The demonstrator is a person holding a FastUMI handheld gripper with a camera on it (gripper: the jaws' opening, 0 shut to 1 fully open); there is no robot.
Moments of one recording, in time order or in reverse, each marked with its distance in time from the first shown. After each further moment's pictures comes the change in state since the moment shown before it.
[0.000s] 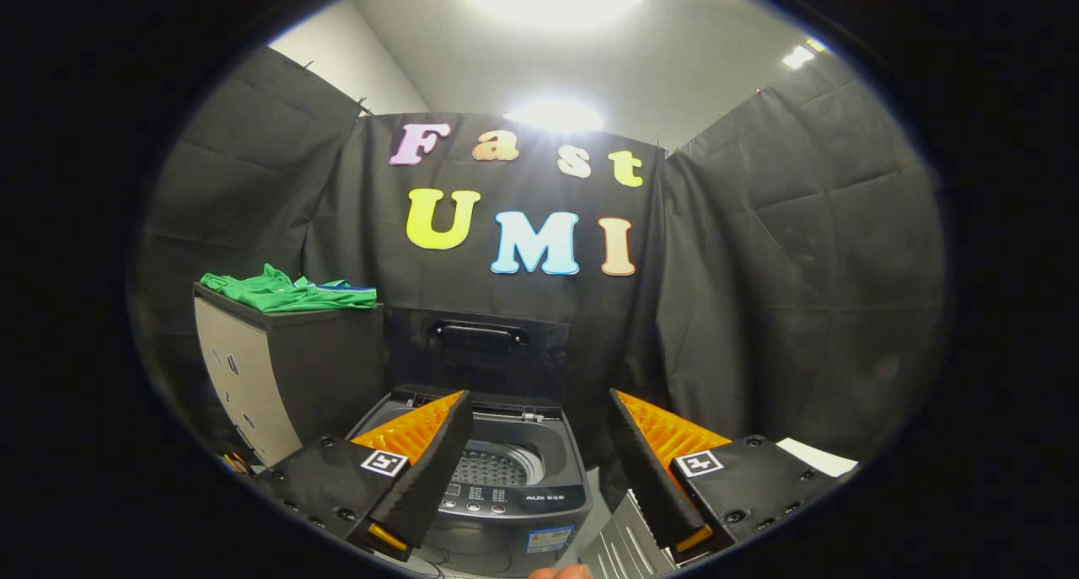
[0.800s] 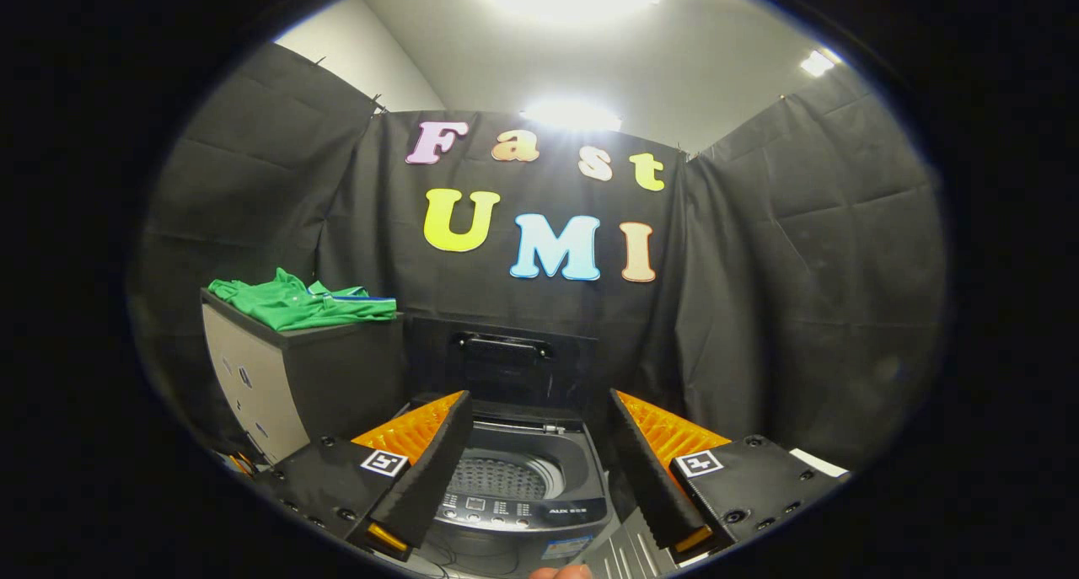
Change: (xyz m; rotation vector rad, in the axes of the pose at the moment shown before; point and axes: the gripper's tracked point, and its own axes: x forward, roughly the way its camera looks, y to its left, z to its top) arm 0.019 0.042 0.038 -0.023 0.005 0.049
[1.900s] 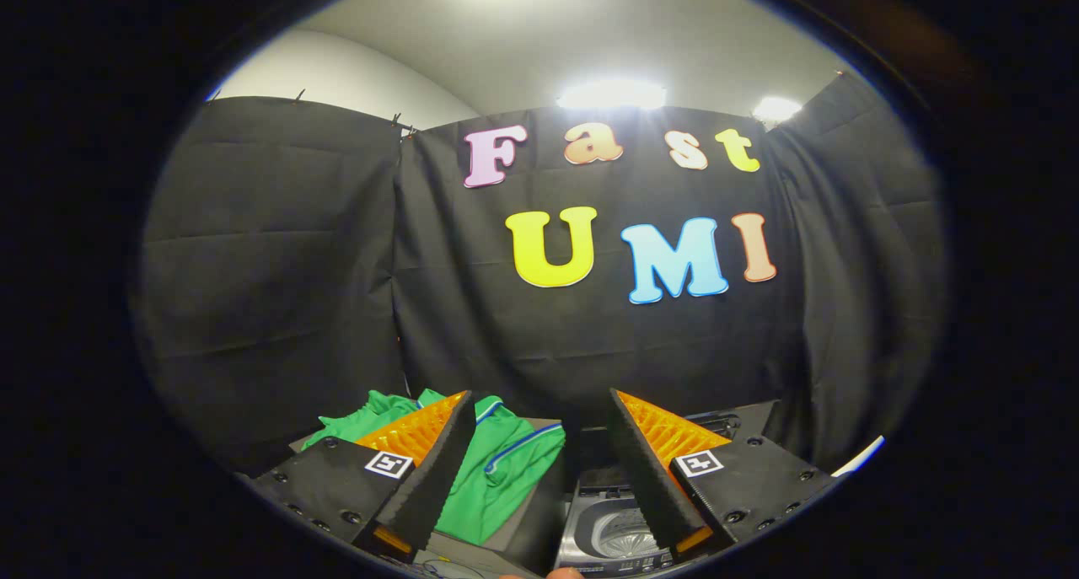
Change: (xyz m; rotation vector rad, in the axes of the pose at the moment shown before) arm 0.138 0.239 0.203 0.171 0.107 0.280
